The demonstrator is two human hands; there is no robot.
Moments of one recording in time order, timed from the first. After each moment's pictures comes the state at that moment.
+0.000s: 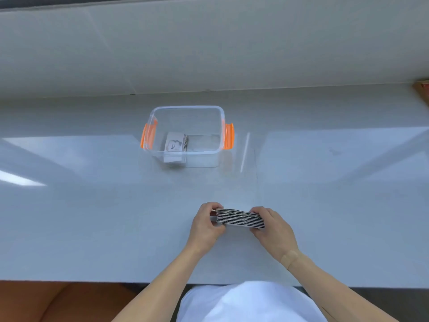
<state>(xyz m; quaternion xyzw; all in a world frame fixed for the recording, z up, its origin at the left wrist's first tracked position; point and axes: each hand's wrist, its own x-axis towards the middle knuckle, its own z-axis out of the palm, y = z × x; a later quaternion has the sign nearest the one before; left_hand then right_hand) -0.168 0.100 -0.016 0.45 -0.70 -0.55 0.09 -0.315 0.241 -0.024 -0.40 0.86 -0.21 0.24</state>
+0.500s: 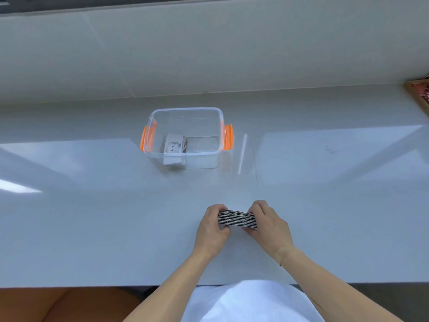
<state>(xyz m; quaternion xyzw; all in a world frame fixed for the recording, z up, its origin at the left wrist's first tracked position) -0.168 0.111 -0.023 0.41 -0.78 -0.47 0.08 -0.307 0.228 -0.023 -0.45 0.86 -0.13 0.18</state>
